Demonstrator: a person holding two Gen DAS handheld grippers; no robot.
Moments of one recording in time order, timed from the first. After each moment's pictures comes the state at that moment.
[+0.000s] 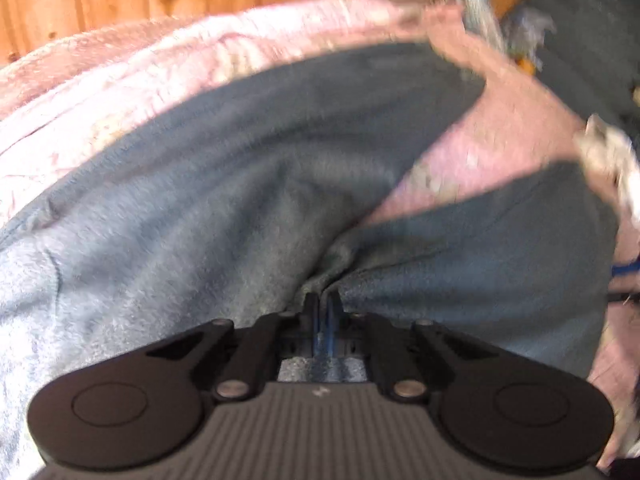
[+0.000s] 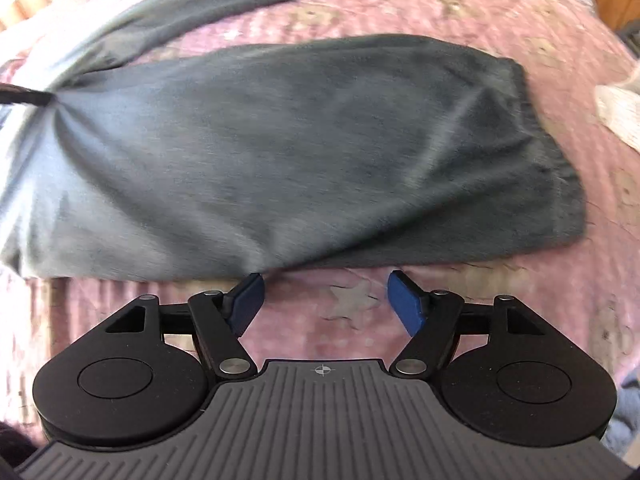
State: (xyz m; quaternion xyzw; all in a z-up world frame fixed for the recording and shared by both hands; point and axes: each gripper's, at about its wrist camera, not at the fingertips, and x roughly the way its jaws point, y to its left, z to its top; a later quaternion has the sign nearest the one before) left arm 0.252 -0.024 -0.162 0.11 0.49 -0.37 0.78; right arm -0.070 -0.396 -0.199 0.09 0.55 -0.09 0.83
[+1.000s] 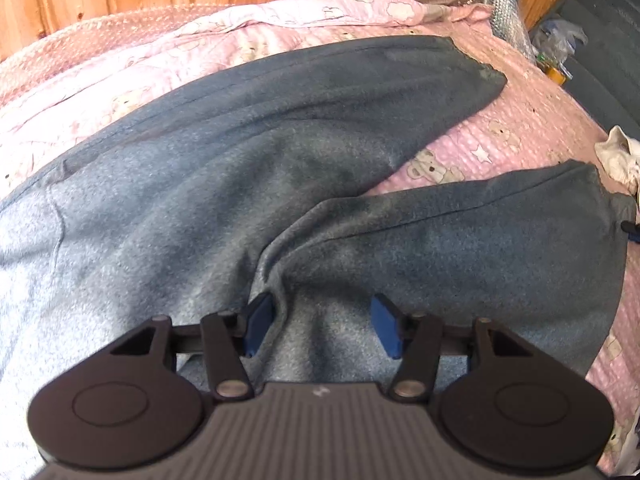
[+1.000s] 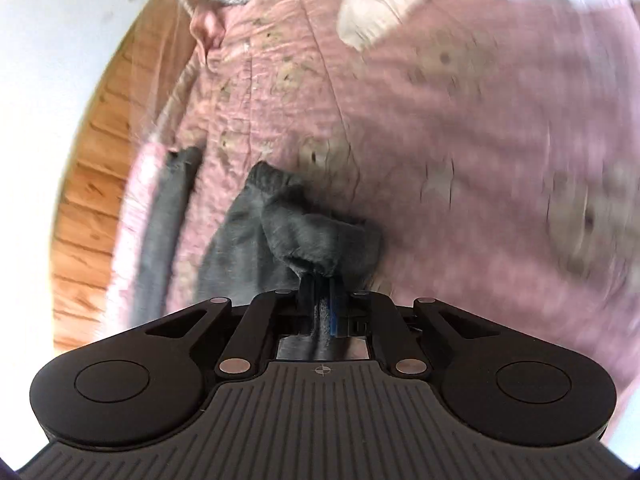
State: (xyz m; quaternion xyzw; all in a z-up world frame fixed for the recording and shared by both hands) left arm 0.221 -0.036 -0.171 0.12 0.50 -0.32 0.80; right arm -0.130 -0.527 -0.213 0.52 0.28 -0.27 0.76
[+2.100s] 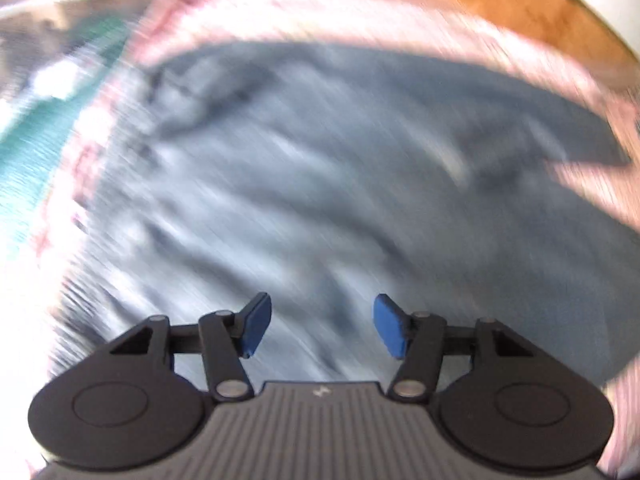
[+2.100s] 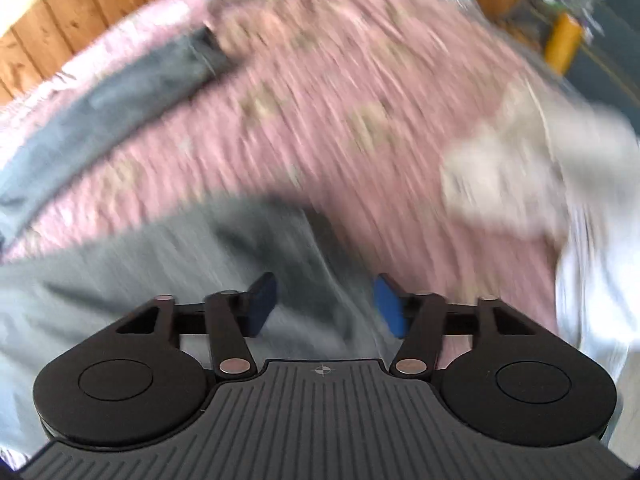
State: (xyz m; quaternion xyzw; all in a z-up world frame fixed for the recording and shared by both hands) left arm 0.132 0.198 -0.143 -0.02 0.53 -0.06 0.85; right arm 0.001 -0.562 -0.155 0.15 0.50 -0.20 0.83
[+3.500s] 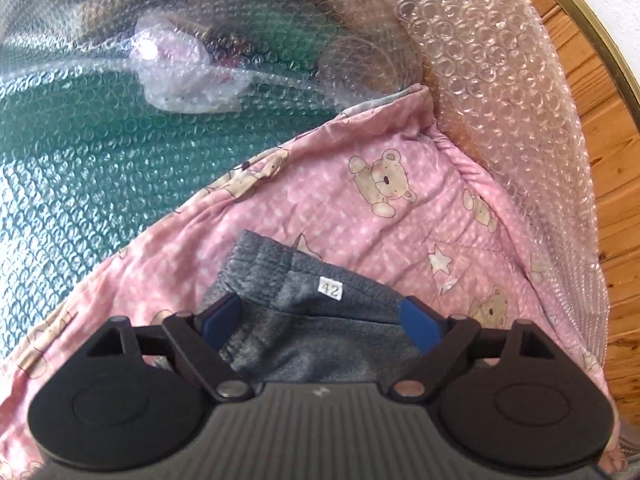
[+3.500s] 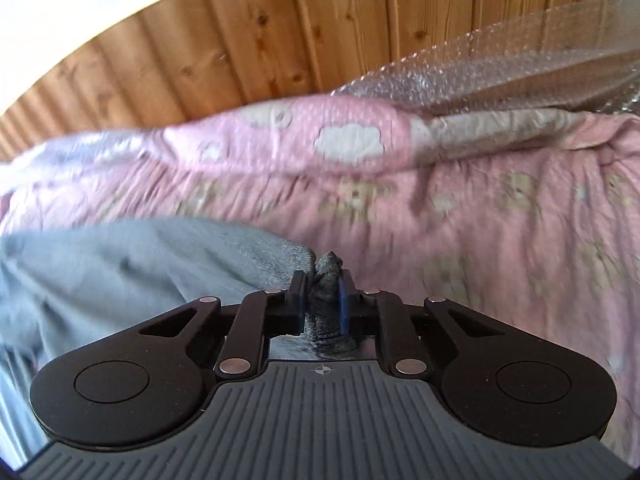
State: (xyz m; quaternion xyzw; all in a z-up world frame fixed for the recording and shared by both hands) left arm 0.367 0.349 -0.168 -0.33 0.49 0.15 0.79; right arm 0.308 -0.564 -0.144 0.06 0.46 0.05 0.89
